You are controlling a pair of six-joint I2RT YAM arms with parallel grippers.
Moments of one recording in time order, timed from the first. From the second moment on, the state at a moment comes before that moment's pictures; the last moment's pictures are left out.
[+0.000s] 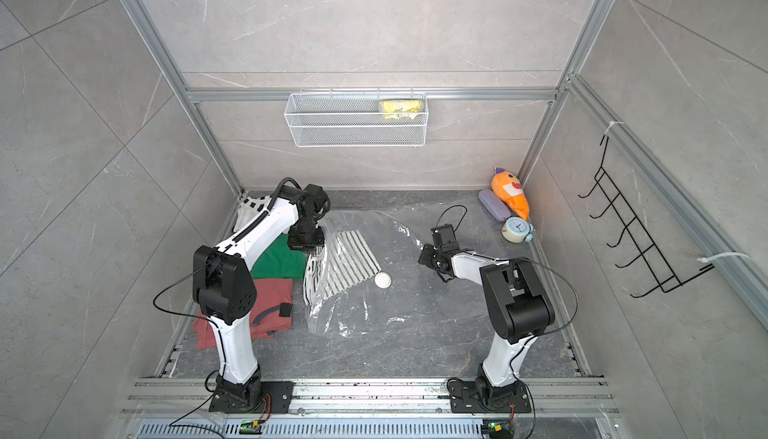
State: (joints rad) left arm -0.39 1.97 1.81 -1.36 -0.10 -0.36; right arm 0.27 1.78 0.93 -0.07 -0.06 0.60
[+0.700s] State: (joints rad) left arm -0.24 1.74 1.35 -1.01 -0.01 -0.36; right arm 0.27 1.78 0.92 -0.06 -0.08 0.60
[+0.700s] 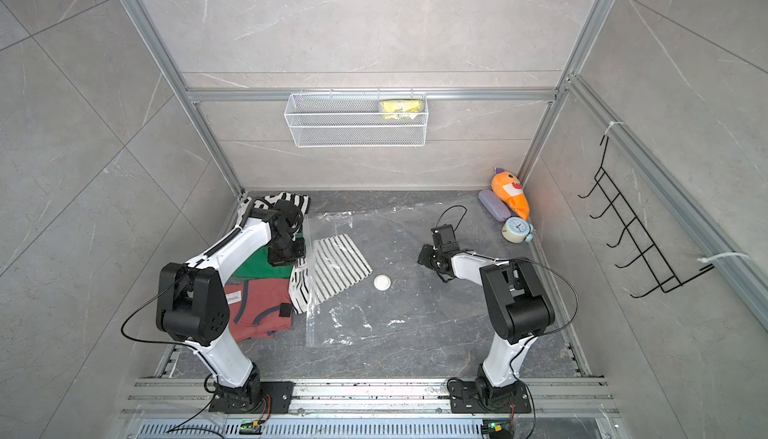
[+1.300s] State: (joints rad) left arm -0.19 1.49 1.06 -0.71 -0.12 -0.46; right arm 0.27 1.78 0.92 -0.04 -0.11 0.60
